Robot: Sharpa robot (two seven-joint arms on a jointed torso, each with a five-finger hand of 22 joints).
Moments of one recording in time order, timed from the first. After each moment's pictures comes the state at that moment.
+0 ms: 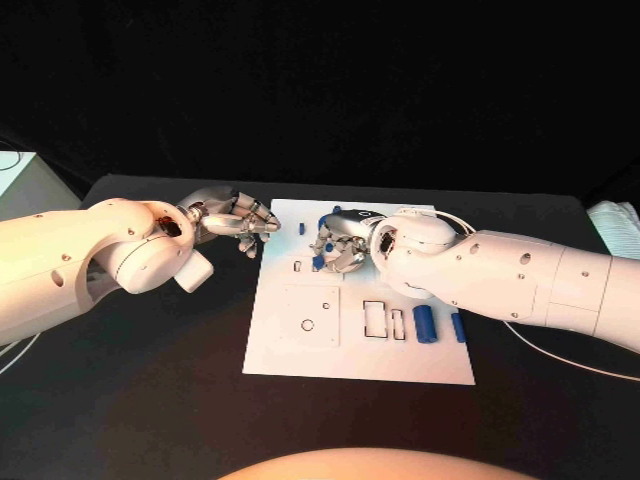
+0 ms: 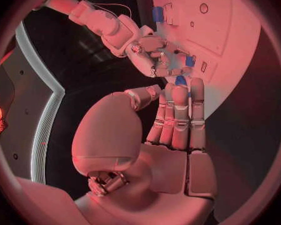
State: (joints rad) left arm 1.30 -0.96 -0.06 1.60 -0.51 -0.15 -0.11; left_hand 1.25 -0.16 0.73 0.05 0.08 0.77 0.17 0.49 0.56 0.95 0.09 0.80 0.46 1.20 0.02 1.07 0.74 0.17 0.89 0.12 1.02 0.60; right arm 1.26 -0.46 -0.17 1.28 -1.43 -0.18 -0.16; right_hand 1.23 -0.18 0.53 -0.03 0.05 0.93 0.15 0.14 0.25 1.43 0.07 1.43 1.31 1.46 -0.01 1.56 1.31 0.03 1.47 0.10 1.50 1.31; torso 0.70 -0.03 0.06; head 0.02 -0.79
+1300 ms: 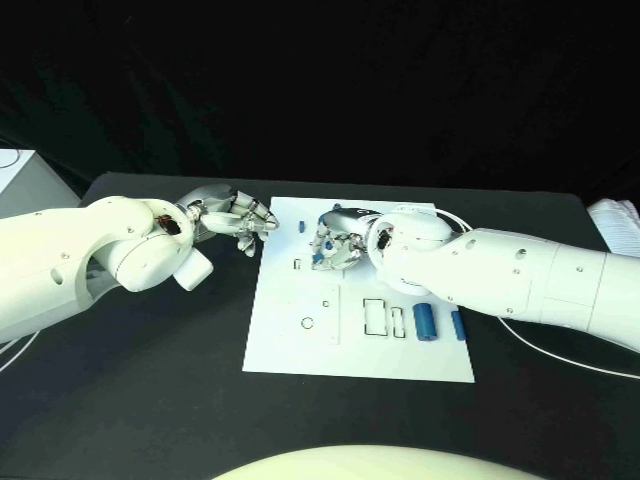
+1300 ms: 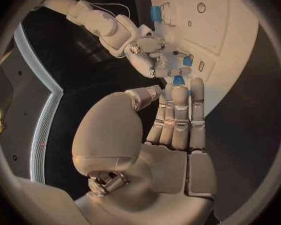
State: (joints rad) left arm 1.30 -0.96 -0.06 1.60 -0.52 -0.16 -0.13; left_hand 1.26 -0.15 0.73 0.05 0.08 0.77 0.17 0.49 0.56 0.95 0.09 0.80 0.46 1.20 0.02 1.07 0.74 0.17 0.89 0.12 1.02 0.60; right arm 1.26 -0.44 -0.17 1.26 -1.39 -0.17 -0.17; right_hand 1.19 -0.15 0.47 0.06 0.05 0.94 0.15 0.14 0.24 1.43 0.07 1.44 1.31 1.46 0.00 1.56 1.31 0.03 1.47 0.10 1.50 1.31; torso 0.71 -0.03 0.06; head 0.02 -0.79
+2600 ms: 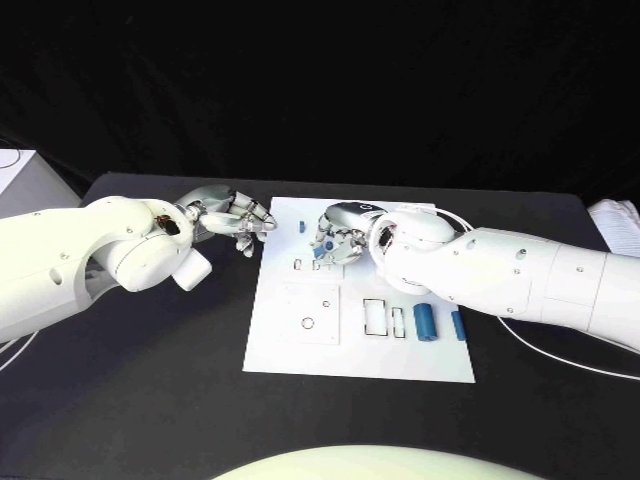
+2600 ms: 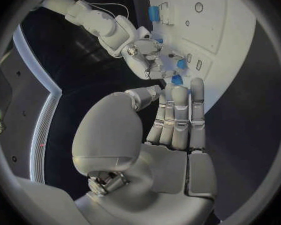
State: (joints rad) left arm 1.30 -0.96 -0.06 1.60 -0.53 -0.16 -0.14; left_hand 1.26 -0.15 0.73 0.05 0.08 0.77 0.17 0.49 0.55 0.95 0.09 0.80 0.45 1.20 0.02 1.07 0.73 0.17 0.89 0.12 1.02 0.60; right arm 1.26 -0.45 -0.17 1.26 -1.40 -0.24 -0.16; right_hand 1.24 -0.13 0.49 0.04 0.05 1.03 0.12 0.26 0.26 1.45 0.03 1.45 1.31 1.47 -0.04 1.56 1.31 0.03 1.47 0.07 1.50 1.31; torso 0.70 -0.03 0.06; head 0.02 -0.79
